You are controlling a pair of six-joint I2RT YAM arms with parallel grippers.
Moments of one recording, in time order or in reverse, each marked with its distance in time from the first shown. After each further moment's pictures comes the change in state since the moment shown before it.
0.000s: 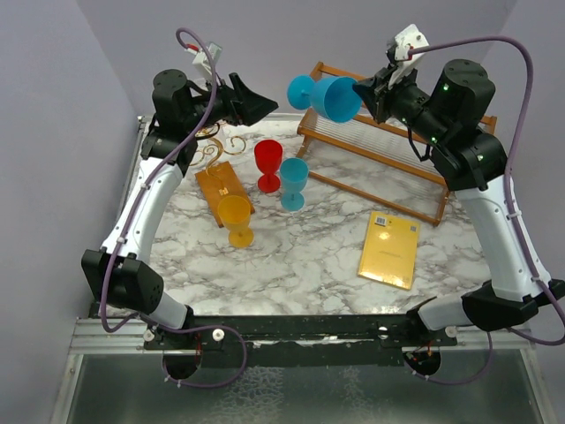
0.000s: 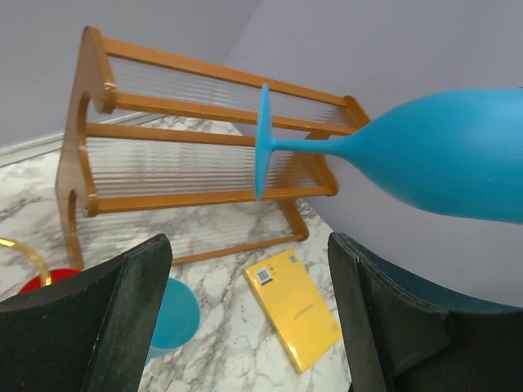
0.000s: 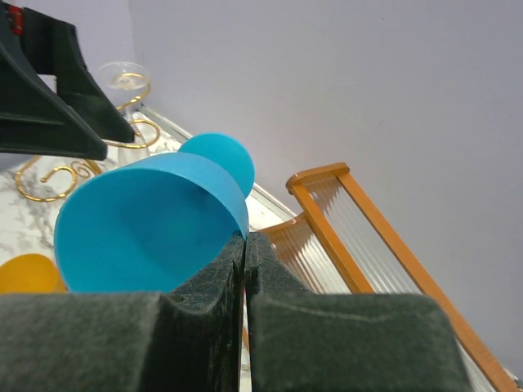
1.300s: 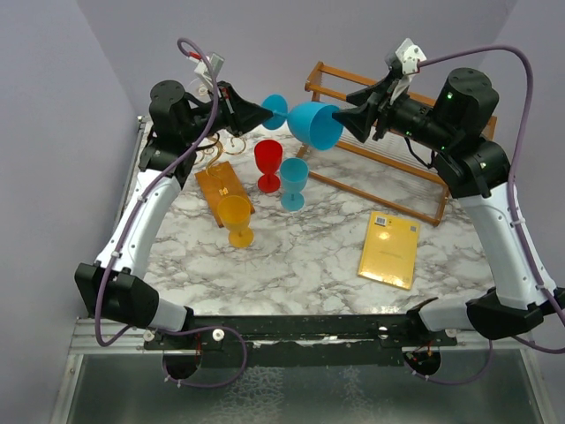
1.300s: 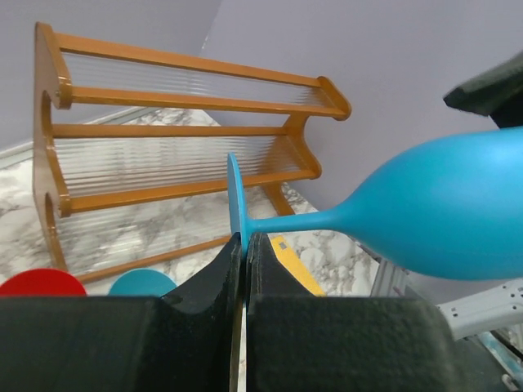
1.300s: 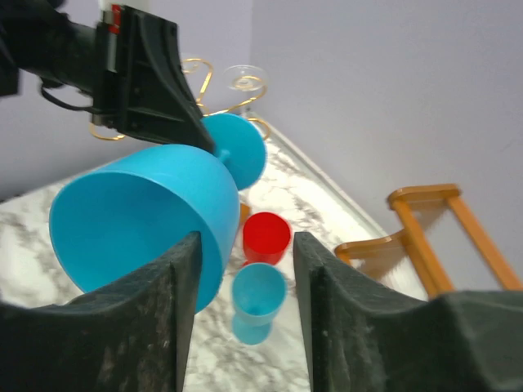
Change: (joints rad) left arm -0.030 -0.085 -0.119 0.109 0.069 -0.014; right arm -0.025 -0.063 -0.084 0.023 -0.303 0.115
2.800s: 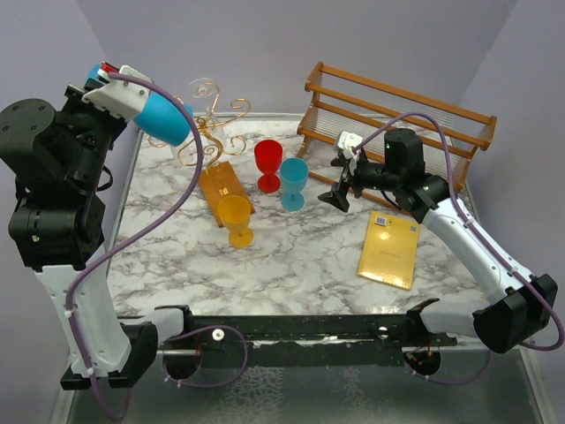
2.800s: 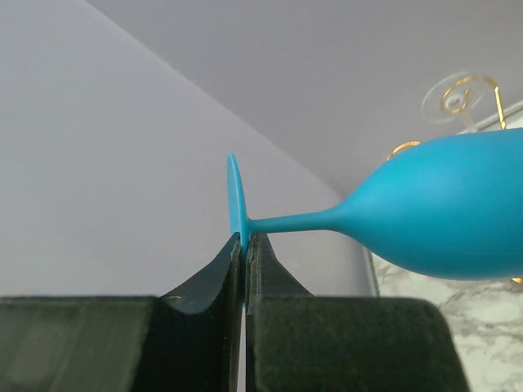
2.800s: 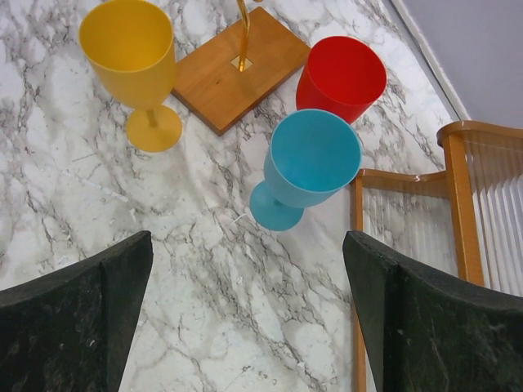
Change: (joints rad) left arm 0.262 -0.227 0.667 -0.945 -0.757 1.329; right arm -0.008 -0.084 -0.656 0.117 -0.155 -0.376
